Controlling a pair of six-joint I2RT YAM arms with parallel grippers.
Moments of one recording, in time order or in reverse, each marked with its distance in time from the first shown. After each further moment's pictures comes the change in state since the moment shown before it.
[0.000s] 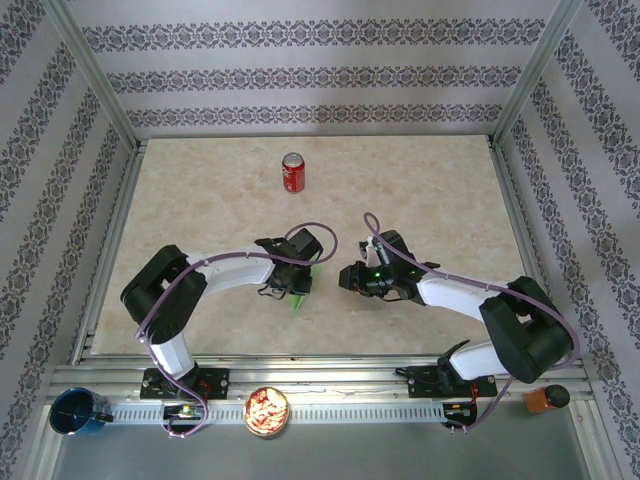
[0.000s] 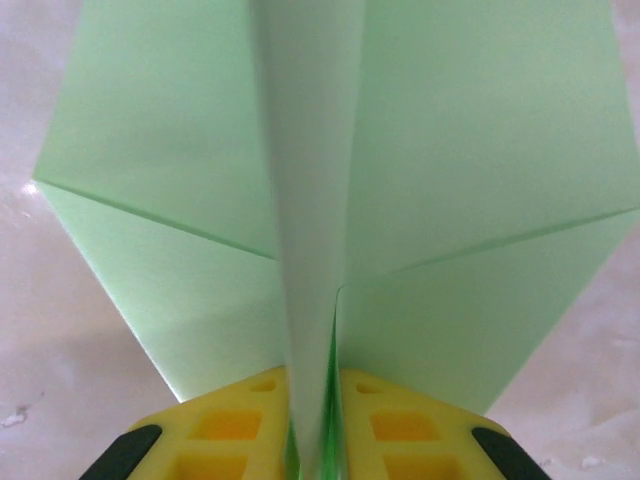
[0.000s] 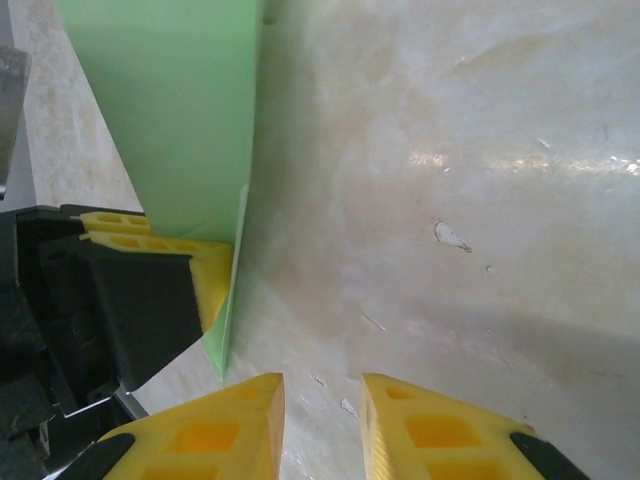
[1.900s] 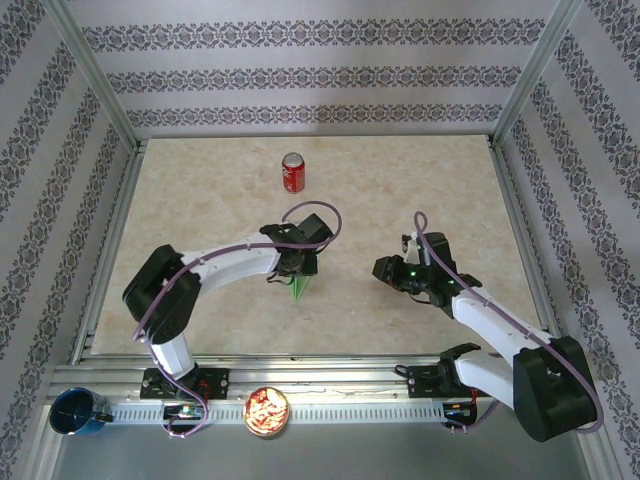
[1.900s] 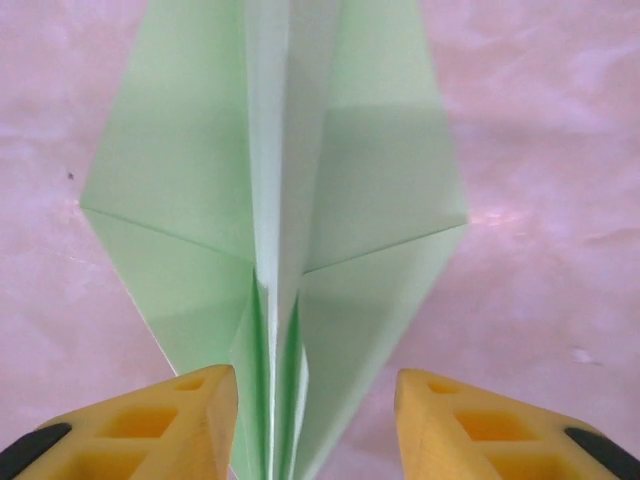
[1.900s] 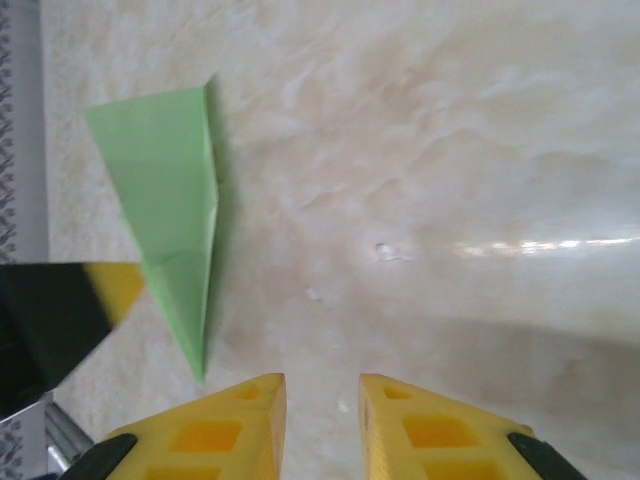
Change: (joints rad) left arm -0.019 -0.029 0.167 -0.123 -0.188 -0.163; right arm -0.277 -0.319 -0.103 -0.153 0.027 -0.080
